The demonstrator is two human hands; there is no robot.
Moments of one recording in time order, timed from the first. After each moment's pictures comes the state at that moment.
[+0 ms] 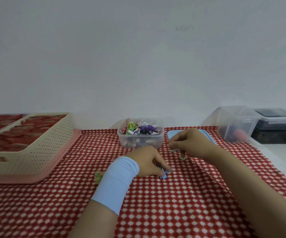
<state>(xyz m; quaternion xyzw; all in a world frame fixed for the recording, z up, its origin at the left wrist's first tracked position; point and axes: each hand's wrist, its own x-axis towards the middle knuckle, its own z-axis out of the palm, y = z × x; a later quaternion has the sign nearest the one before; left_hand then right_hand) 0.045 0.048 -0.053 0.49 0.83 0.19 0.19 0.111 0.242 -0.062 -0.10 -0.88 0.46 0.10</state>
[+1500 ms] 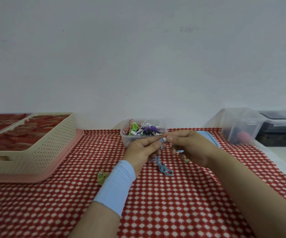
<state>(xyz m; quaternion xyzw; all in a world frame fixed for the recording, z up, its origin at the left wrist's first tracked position) 0.029 0.051 -0.085 0.22 0.63 0.70 0.24 0.112 0.217 -0.054 -0.06 -0.70 0.71 0.04</state>
